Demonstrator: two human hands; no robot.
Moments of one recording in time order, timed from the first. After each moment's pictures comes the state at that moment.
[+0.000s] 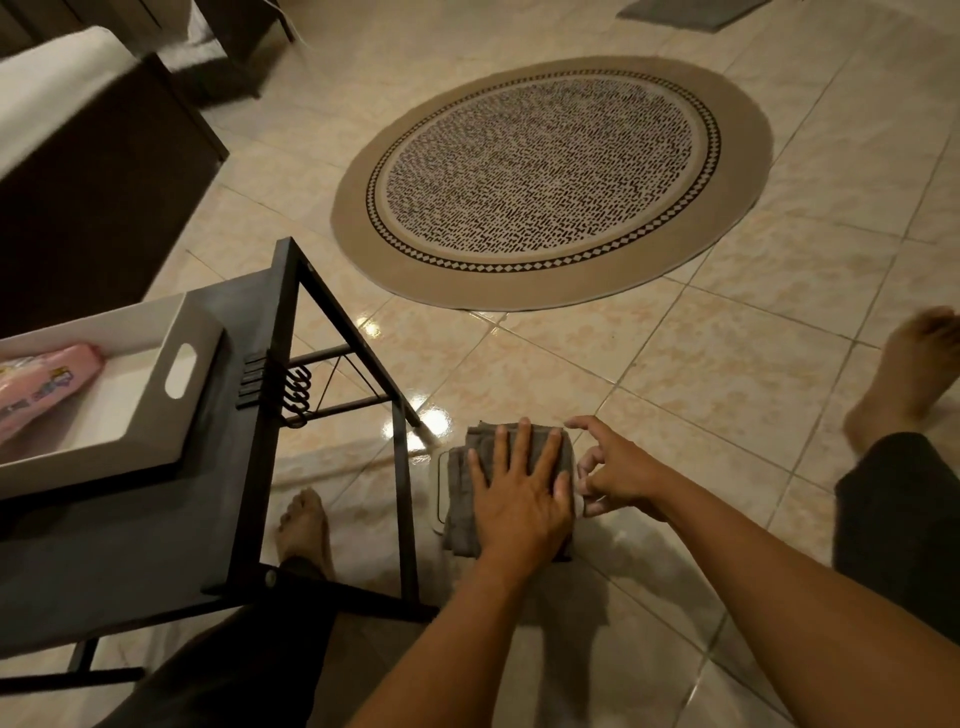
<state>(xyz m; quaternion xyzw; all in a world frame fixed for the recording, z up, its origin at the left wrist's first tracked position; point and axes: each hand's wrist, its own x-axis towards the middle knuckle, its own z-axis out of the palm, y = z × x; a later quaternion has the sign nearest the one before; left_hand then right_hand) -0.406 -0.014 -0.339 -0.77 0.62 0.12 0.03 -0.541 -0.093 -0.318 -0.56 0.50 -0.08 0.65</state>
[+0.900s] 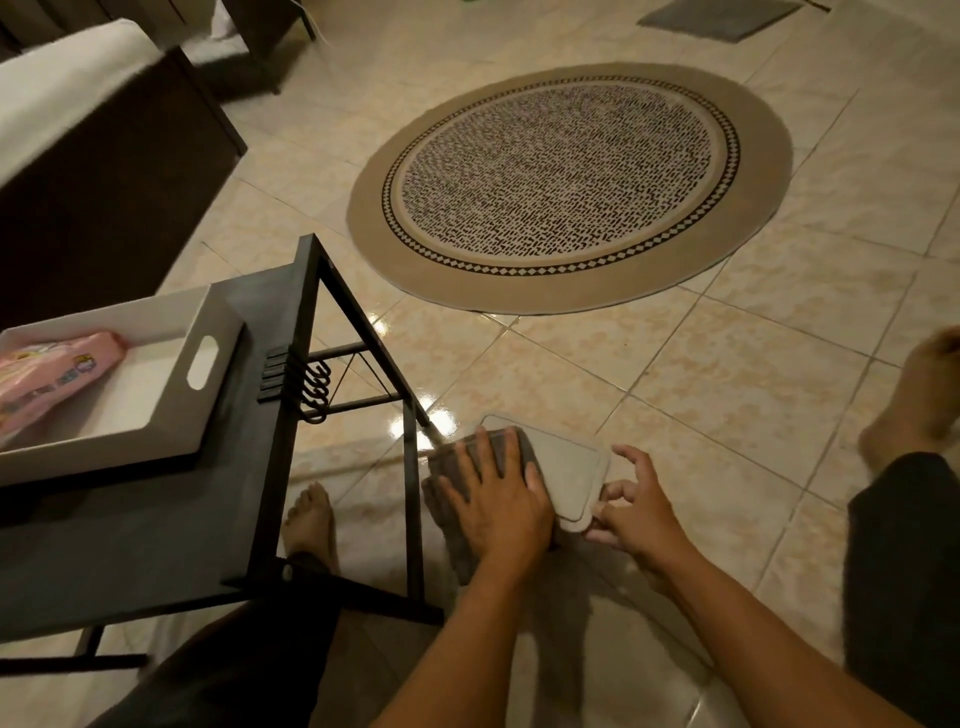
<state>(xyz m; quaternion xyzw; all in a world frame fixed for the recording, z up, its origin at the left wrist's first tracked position) -0.395 -0.011 -0.331 -0.87 0.47 0.16 -0.02 -0.540 -0.045 -0.331 -0.42 0.58 -0.24 0.65</state>
